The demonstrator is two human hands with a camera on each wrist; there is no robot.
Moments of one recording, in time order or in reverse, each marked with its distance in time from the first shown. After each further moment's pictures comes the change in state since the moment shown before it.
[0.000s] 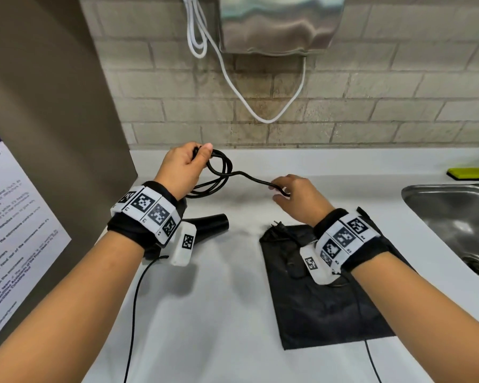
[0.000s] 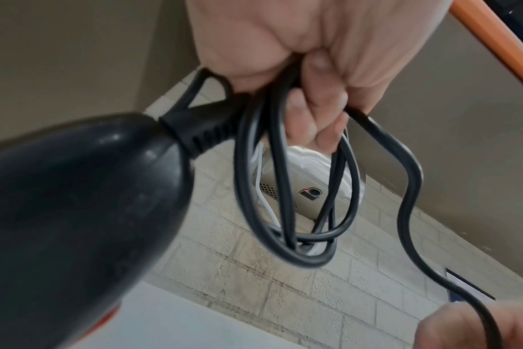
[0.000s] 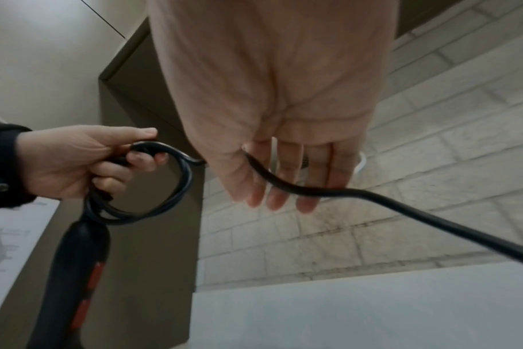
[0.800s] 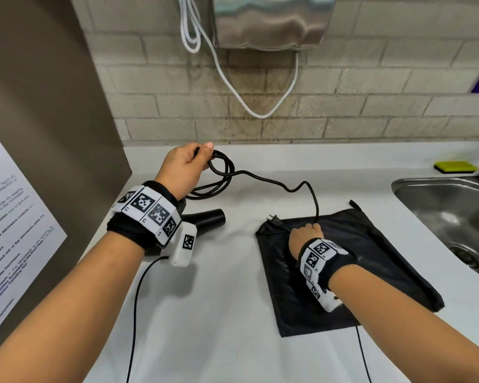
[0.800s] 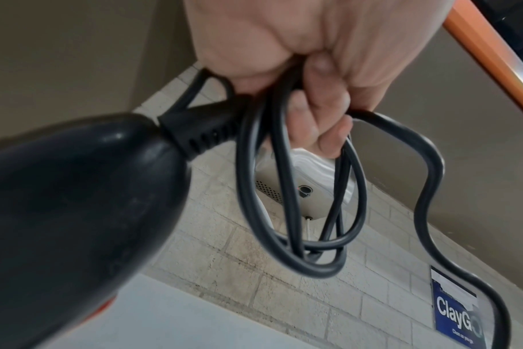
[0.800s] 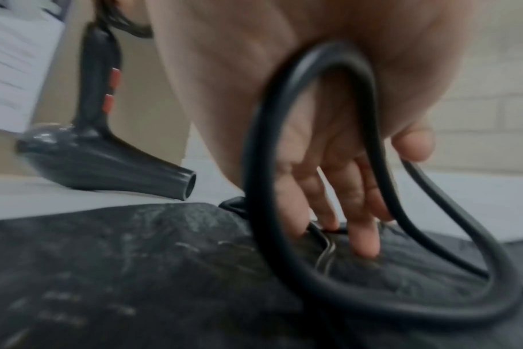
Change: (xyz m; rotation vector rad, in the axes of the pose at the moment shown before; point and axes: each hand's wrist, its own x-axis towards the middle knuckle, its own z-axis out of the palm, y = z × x) left_hand -0.013 0.006 0.004 -0.171 -0.077 -0.040; right_hand -0.038 0.052 0.069 -0.800 -0.541 0.423
